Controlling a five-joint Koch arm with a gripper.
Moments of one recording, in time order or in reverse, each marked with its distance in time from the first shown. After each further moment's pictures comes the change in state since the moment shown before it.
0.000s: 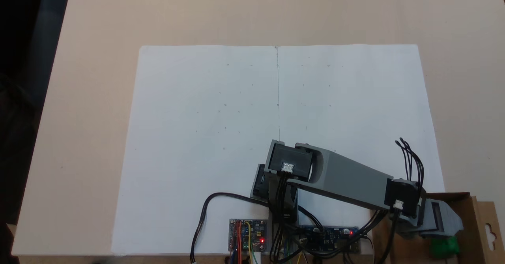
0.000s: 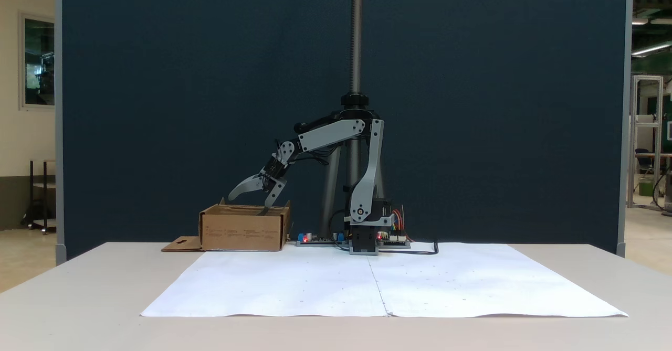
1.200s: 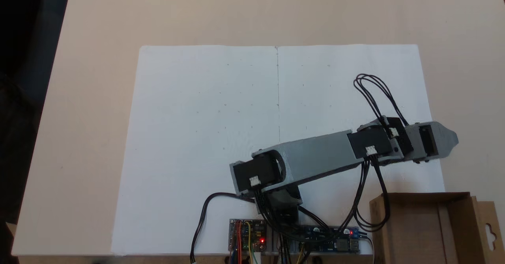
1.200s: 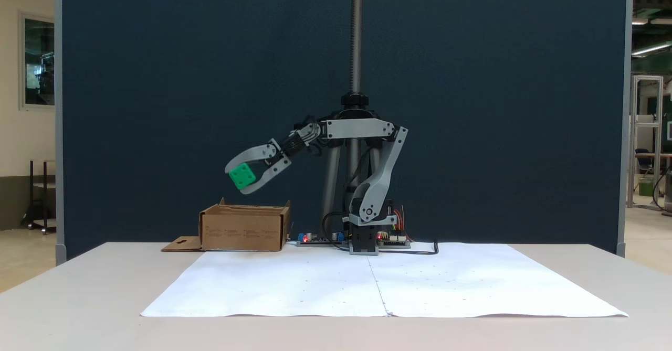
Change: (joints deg) arm -28.4 15.3 0.4 -4.4 26.8
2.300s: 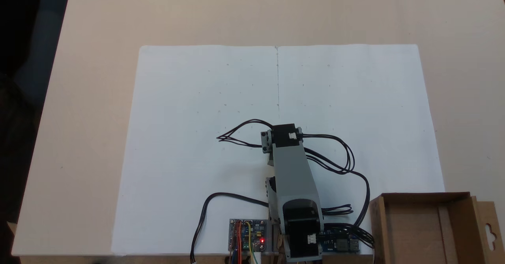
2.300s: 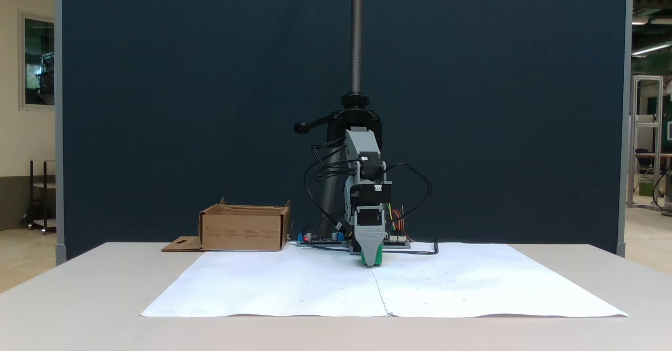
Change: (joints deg) arm -80.9 12.4 37.3 22.4 1.1
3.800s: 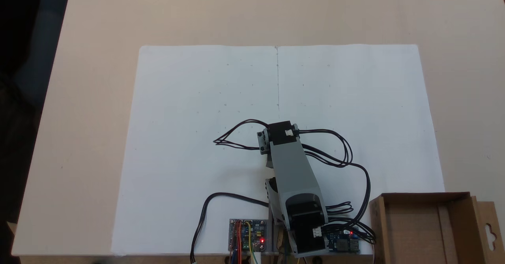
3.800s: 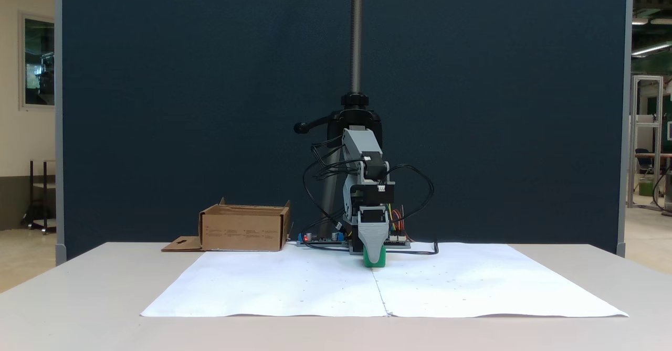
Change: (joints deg) arm -6.1 -2.2 -1.5 3.8 0.0
